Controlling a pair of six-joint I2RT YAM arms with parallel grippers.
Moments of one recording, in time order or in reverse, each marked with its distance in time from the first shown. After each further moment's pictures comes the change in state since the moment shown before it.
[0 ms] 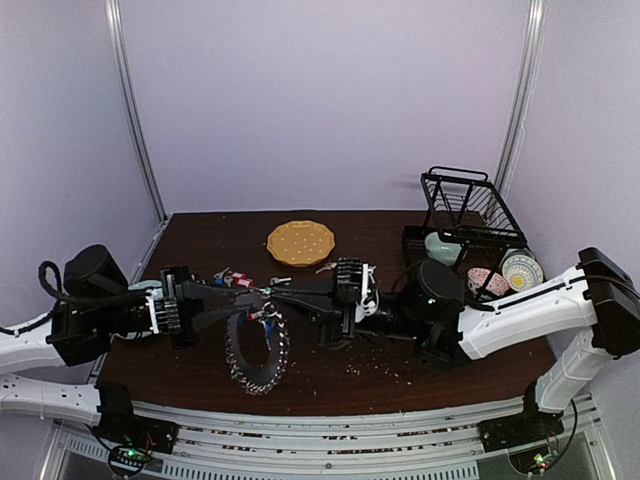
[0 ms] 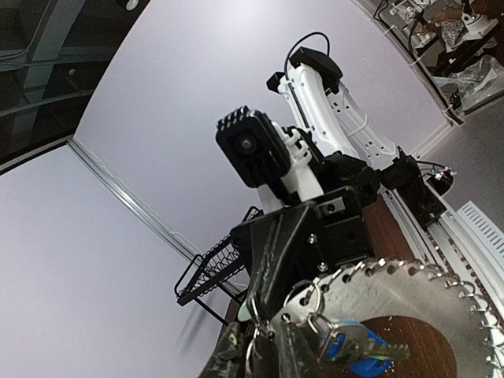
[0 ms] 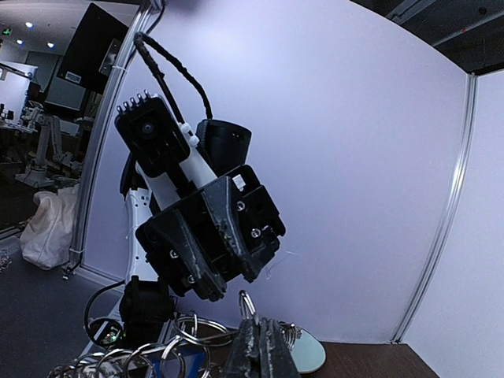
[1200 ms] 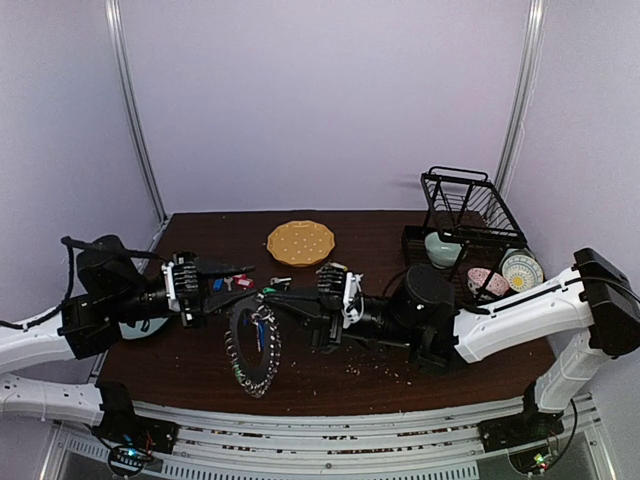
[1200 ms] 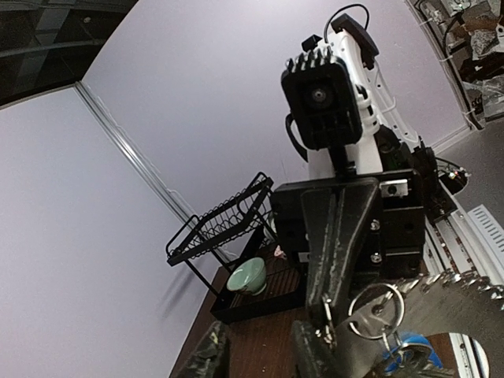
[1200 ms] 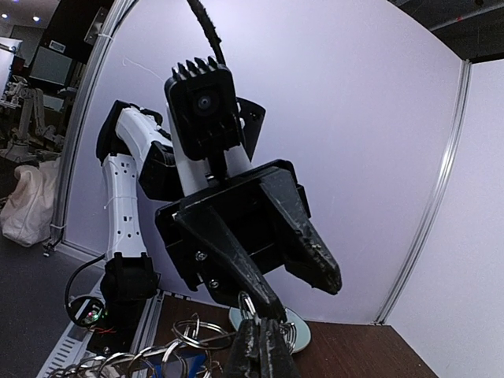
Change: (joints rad) left arm 0.107 0.078 0.010 0.050 0.019 -0.154; right arm 0.021 0.028 0.014 -0.058 0.100 -0.066
